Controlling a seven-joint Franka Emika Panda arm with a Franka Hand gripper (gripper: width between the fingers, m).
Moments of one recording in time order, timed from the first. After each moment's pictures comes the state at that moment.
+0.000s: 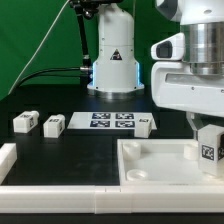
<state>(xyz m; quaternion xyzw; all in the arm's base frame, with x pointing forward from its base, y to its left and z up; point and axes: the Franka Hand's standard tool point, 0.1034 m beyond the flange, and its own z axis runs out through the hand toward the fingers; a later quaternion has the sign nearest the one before) 0.620 0.118 0.078 -0.86 0.50 -0.01 0.05</state>
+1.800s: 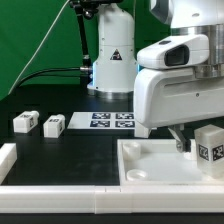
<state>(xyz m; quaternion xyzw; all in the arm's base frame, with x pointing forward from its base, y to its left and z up) 0.622 0.105 0.074 -0.99 -0.14 -0.05 0.03</state>
